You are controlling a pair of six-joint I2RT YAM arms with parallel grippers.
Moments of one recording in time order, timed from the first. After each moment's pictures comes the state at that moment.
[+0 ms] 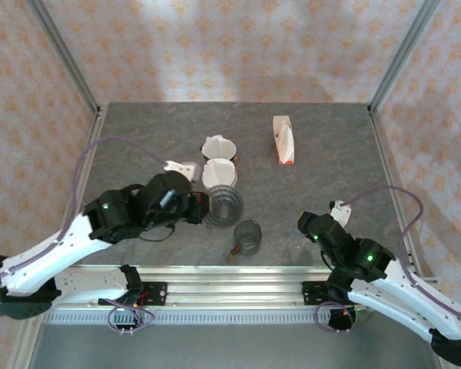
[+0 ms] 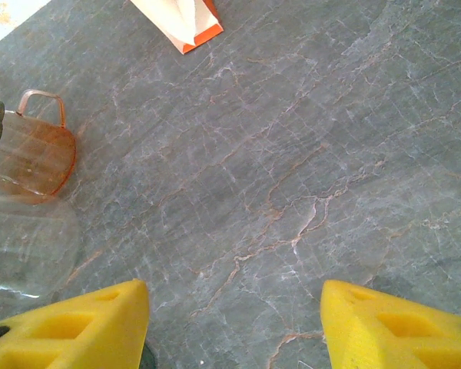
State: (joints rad) left arm -1.04 1.06 1.33 -1.01 -0.20 -0.84; right arm 0.87 0.47 0.53 -0.90 0.53 1.09
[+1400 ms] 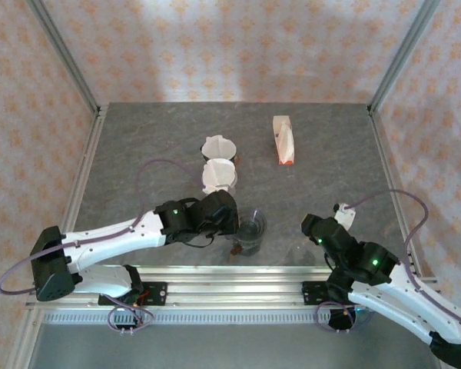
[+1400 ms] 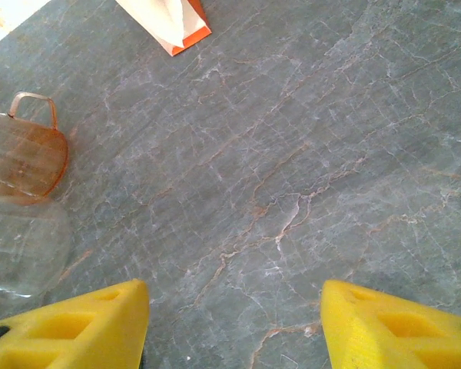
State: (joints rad) left arm -1.04 1.28 1.00 -0.61 -0.13 -1.04; right arm 0.87 0.41 0.52 -0.96 0.54 1.10
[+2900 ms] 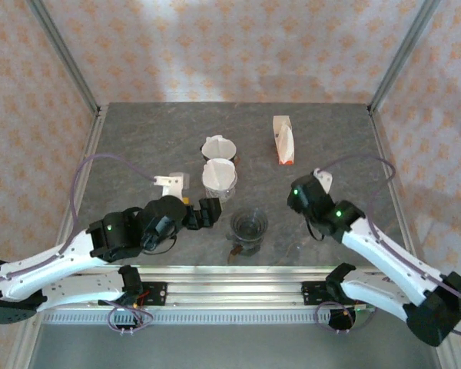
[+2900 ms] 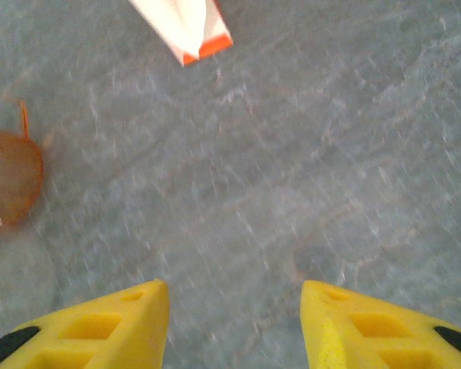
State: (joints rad) left arm -1.10 0.86 0.98 -0.75 -0.50 -0.90; right arm 0.60 0.98 0.78 -0.69 0.37 0.82
